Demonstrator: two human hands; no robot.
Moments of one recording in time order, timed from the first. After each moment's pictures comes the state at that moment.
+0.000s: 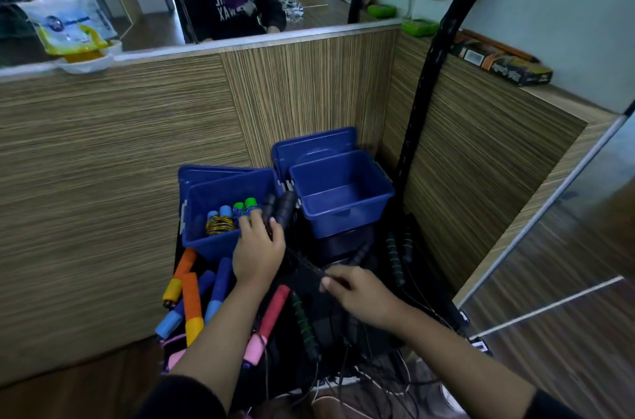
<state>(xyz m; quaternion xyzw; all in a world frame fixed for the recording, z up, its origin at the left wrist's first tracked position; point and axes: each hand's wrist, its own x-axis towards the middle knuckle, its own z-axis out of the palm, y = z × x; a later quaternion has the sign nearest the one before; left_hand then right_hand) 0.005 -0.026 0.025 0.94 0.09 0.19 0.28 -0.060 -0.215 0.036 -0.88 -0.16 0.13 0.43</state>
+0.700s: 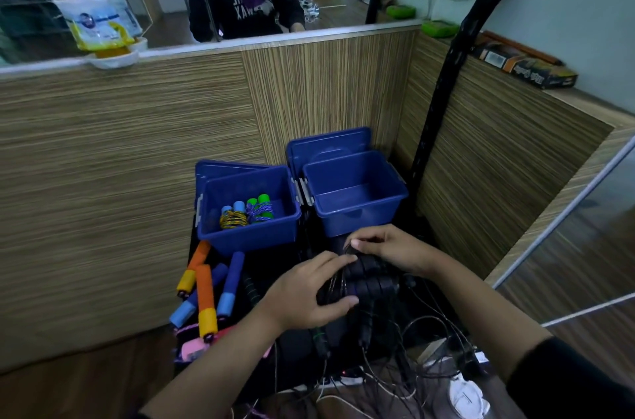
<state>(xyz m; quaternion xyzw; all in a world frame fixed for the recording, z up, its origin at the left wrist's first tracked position) -0.064 -0.041 0.039 0.86 -0.36 0.07 0.35 -0.006 -0.252 0.066 -0.77 -0.16 0.24 0.57</state>
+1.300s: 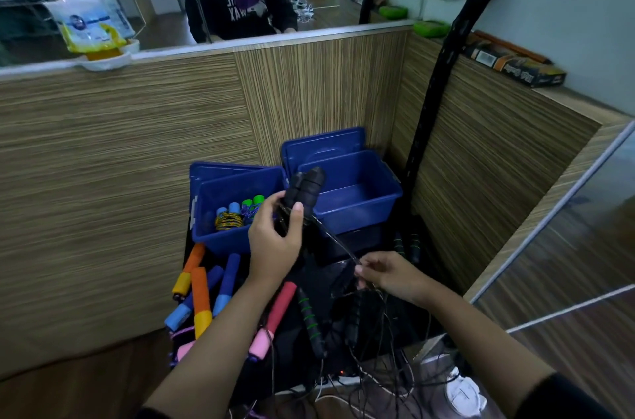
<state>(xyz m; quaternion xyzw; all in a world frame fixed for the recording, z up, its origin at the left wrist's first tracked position) -0.021 -0.039 0.061 0.80 -0.01 0.26 0.54 -0.034 -0.260 0.023 -0.78 -0.08 0.23 0.58</state>
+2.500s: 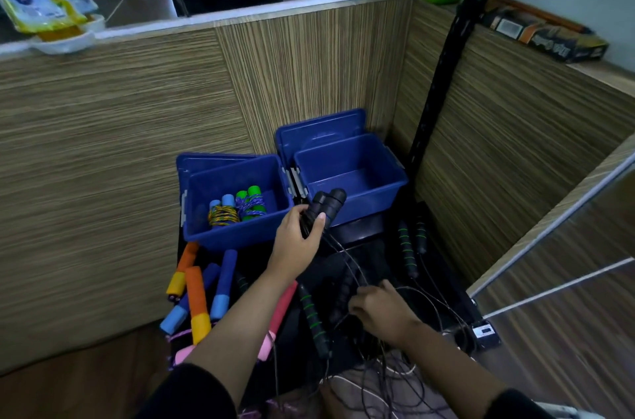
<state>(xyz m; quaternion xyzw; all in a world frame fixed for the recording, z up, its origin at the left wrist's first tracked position) 0.028 -0.050 0.001 0.88 -0.01 0.06 0.47 -0.045 -0.235 -0.058 -0.96 -0.26 0.12 0.08</state>
